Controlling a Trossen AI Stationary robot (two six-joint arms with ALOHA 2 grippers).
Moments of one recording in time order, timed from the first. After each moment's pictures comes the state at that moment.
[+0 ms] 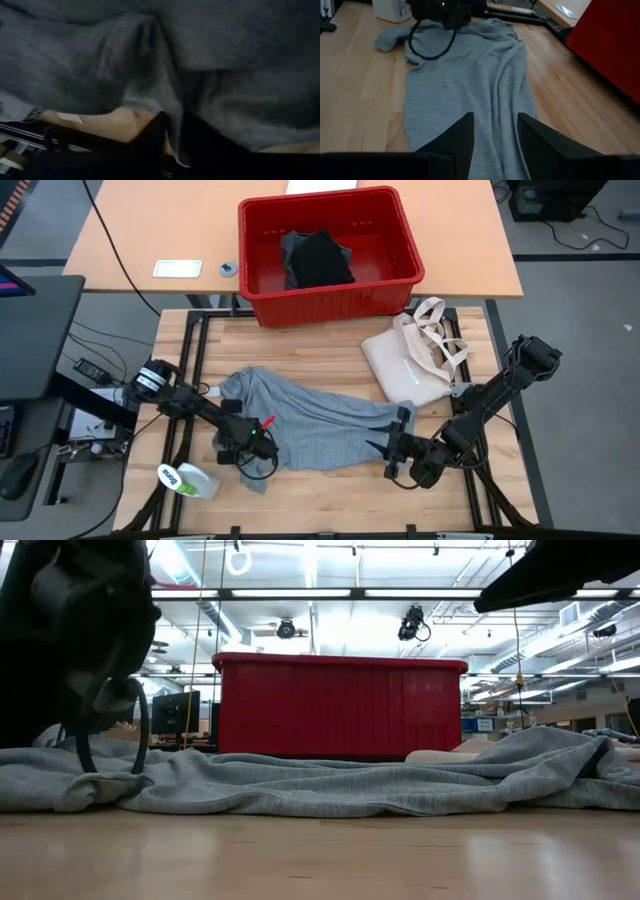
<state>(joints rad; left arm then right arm) -0.45 1.79 0.95 -1.23 -0.04 -0.48 0.74 1.42 0.79 -0.19 0.95 0.50</state>
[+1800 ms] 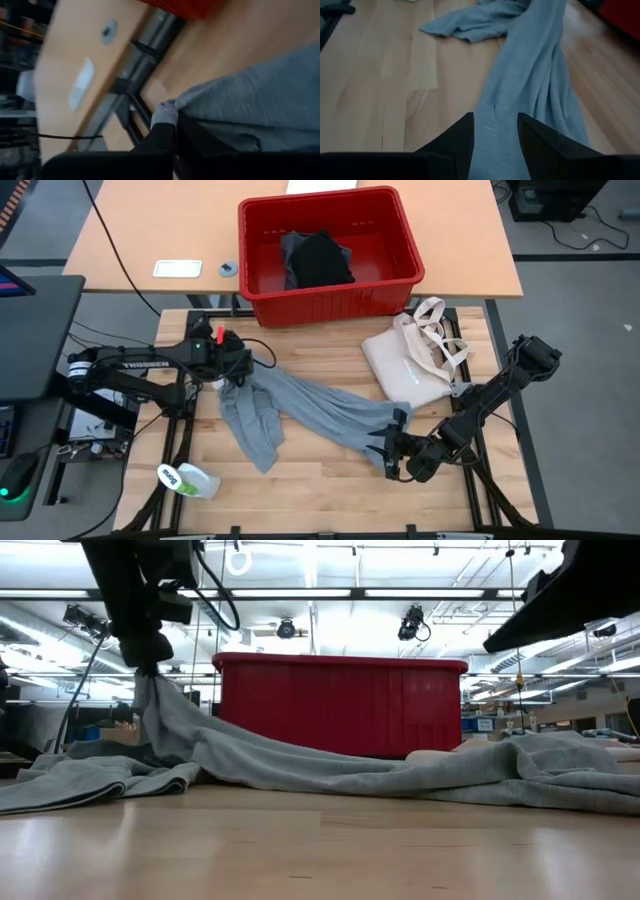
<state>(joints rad) 0.17 1.13 0.89 -1.18 -0.86 -0.40 0.71 1.42 0.72 -0.13 0.78 0.55</state>
